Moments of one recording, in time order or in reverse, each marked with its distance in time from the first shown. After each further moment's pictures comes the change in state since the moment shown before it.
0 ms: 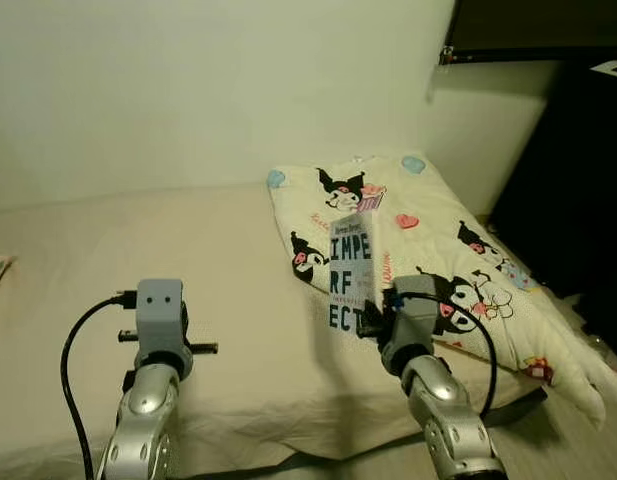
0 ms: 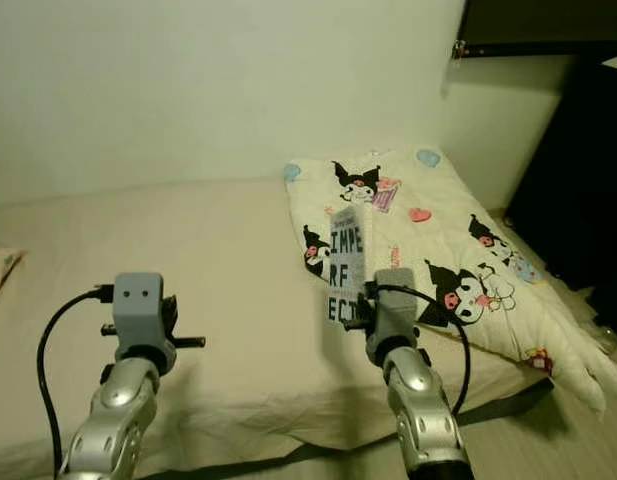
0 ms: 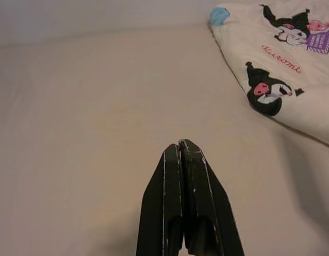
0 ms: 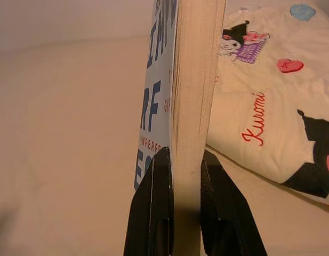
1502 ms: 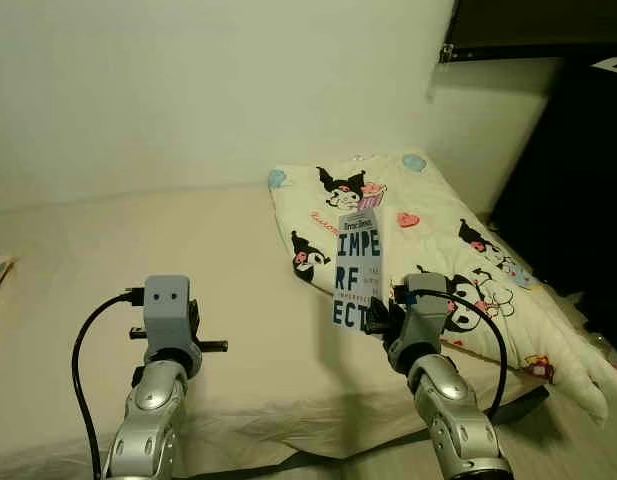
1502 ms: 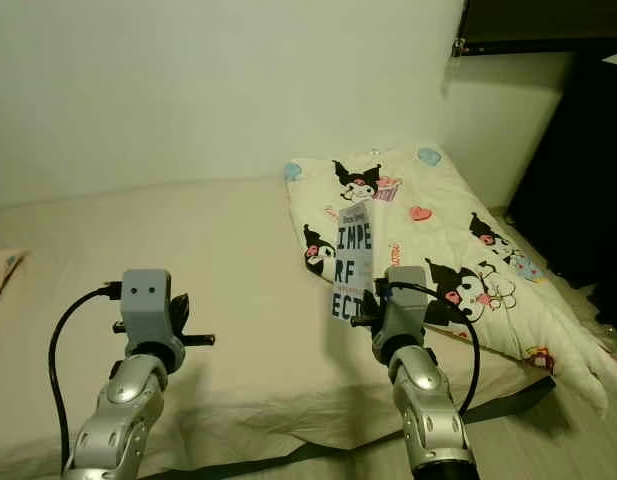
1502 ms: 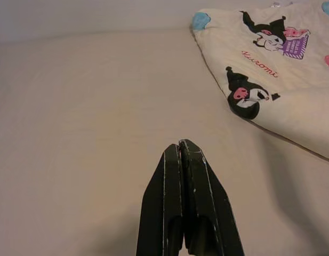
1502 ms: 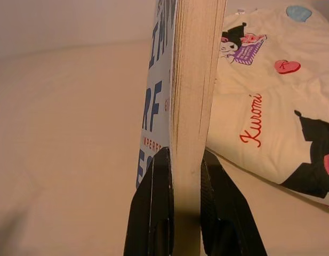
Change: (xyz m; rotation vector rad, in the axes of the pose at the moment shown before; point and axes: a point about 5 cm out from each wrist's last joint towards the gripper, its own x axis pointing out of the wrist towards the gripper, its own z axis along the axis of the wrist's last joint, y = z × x) left arm 0.003 -0.009 0.008 -0.035 -0.005 -0.047; right arm 0.001 -0.001 0.005 -0.012 -0.012 0.007
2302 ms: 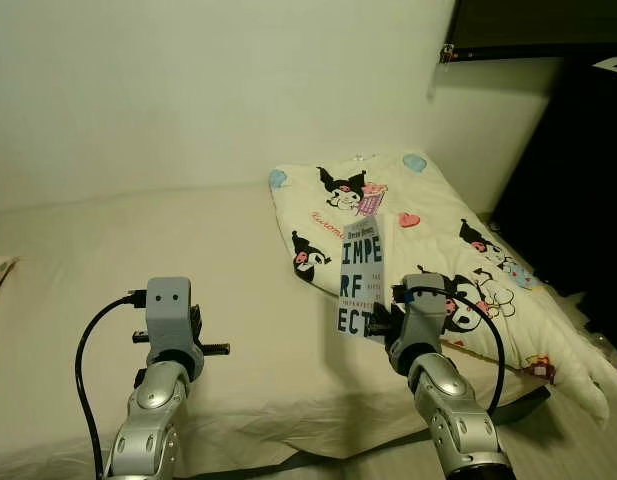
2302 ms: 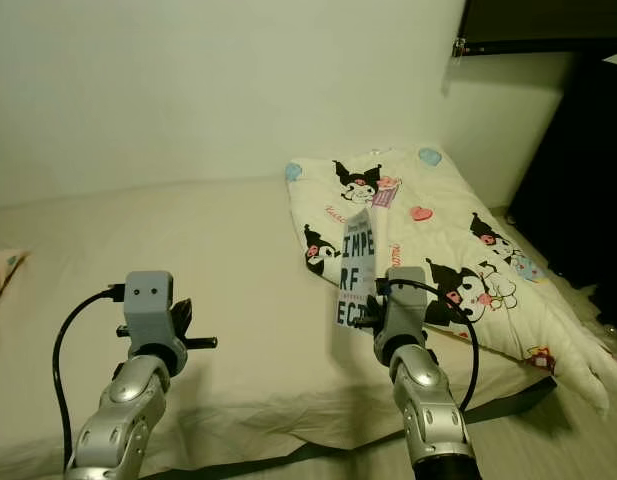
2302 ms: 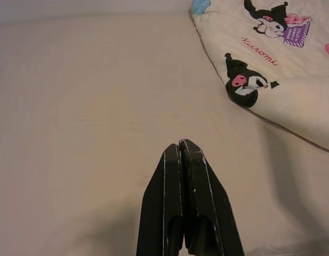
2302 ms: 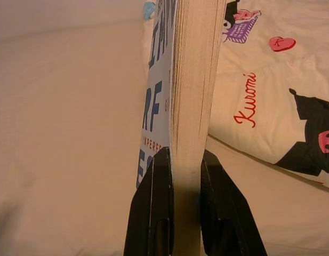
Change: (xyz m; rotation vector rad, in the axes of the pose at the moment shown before) left arm -0.001 -0.002 -0.006 -0.021 0.056 -0.011; right arm 0.002 -0.005 -0.007 0.026 0.075 -0.045
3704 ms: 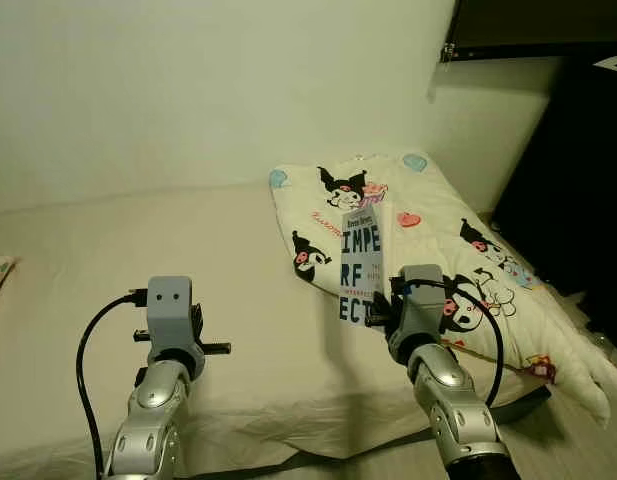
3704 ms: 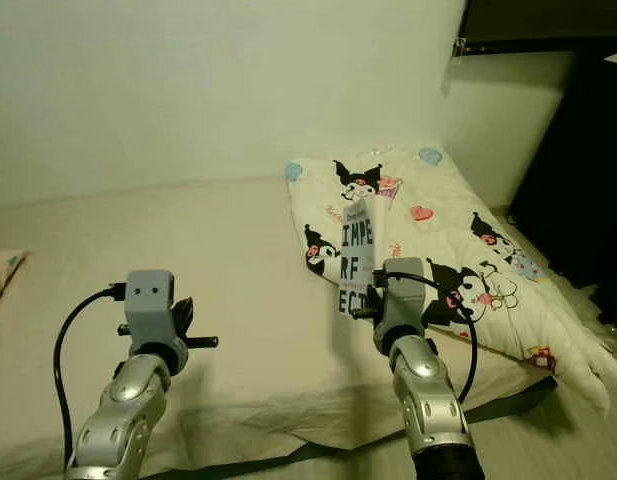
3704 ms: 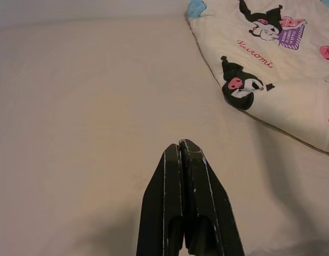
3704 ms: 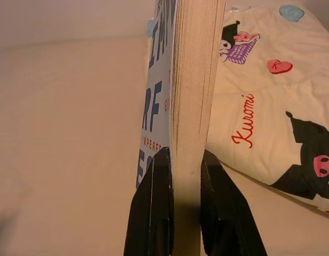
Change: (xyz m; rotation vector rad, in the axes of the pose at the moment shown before) left arm 0.001 -0.002 0.002 -0.001 -0.011 -0.014; right arm 0.005 0.002 0.012 -0.045 -0.055 0.021
